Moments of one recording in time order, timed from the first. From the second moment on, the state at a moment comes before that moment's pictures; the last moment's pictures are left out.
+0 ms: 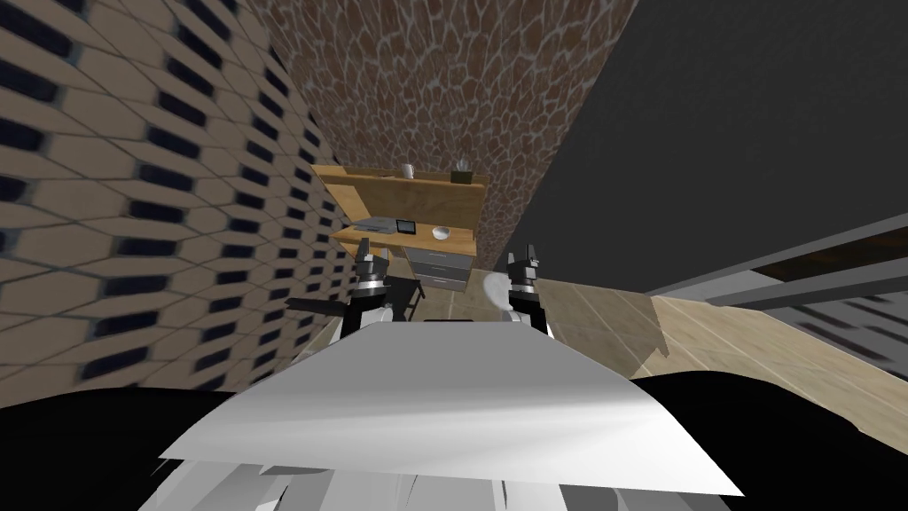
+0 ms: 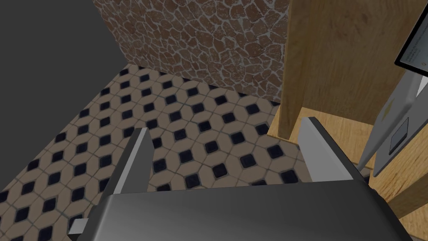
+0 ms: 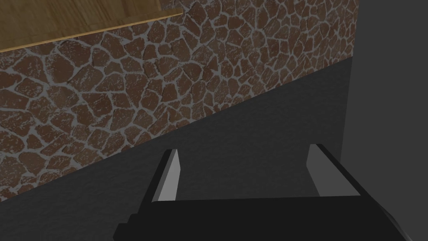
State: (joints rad) left arm 0.50 0.04 0.01 -2.21 0.09 -0.37 0.02; right arm 0.53 -0.04 0.03 -2.24 -0.10 -0.36 -0.08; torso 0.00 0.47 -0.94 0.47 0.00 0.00
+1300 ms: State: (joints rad) left arm 0.45 0.13 -0.02 -1.98 0.08 -0.46 0.02; right arm 0.53 -0.04 0.03 -2.24 -0.10 -0.36 -0.08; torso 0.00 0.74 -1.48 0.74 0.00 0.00
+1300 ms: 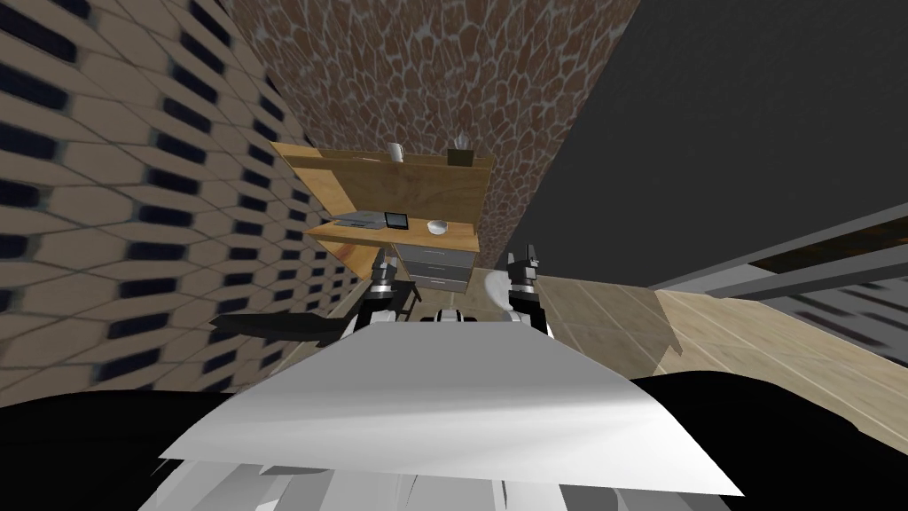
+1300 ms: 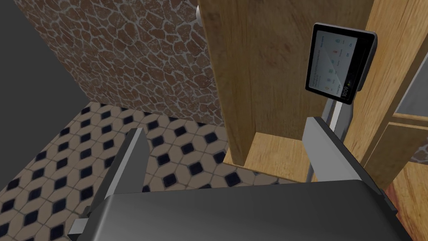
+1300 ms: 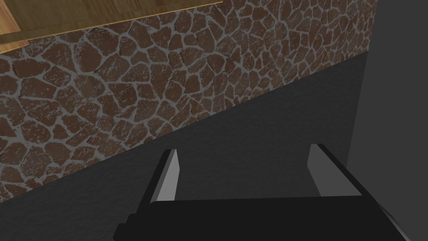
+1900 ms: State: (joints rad) left arm 0.41 0.14 -0.03 -1.83 0.08 -0.52 0.02; right arm 0.53 -0.04 0.03 -2.24 -0.10 -0.36 -0.08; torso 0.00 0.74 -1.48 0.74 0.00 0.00
